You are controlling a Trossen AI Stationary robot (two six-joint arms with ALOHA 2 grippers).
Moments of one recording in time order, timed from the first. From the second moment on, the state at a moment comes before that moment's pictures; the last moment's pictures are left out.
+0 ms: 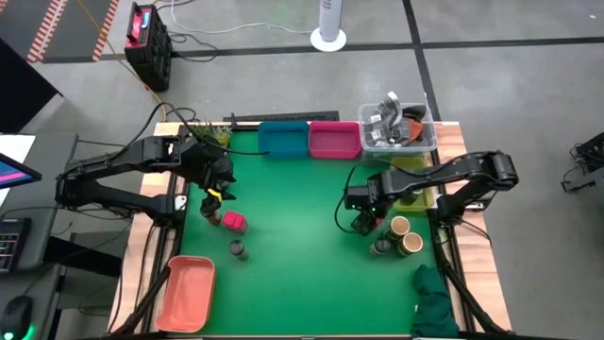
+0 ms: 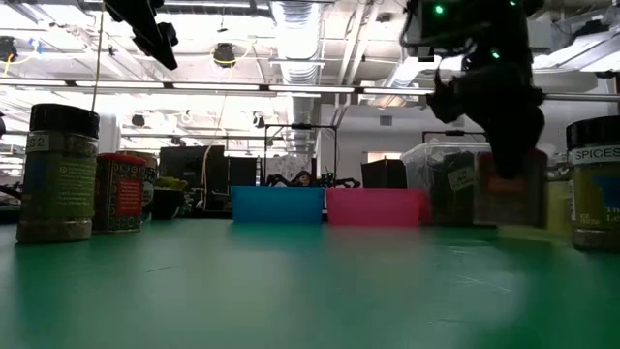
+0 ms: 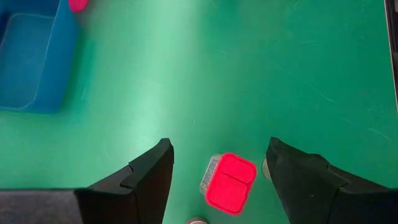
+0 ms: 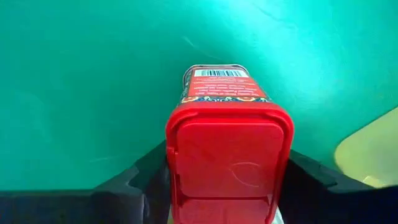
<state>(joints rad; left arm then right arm) 0.20 1.01 1.18 -1.08 0.11 0.03 0.03 1.51 1.05 -1.07 -0.05 0.76</state>
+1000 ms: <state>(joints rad) 0.20 1.00 1.18 -1.09 0.09 -0.07 -0.30 1.93 2.00 -1.25 0.15 0.71</state>
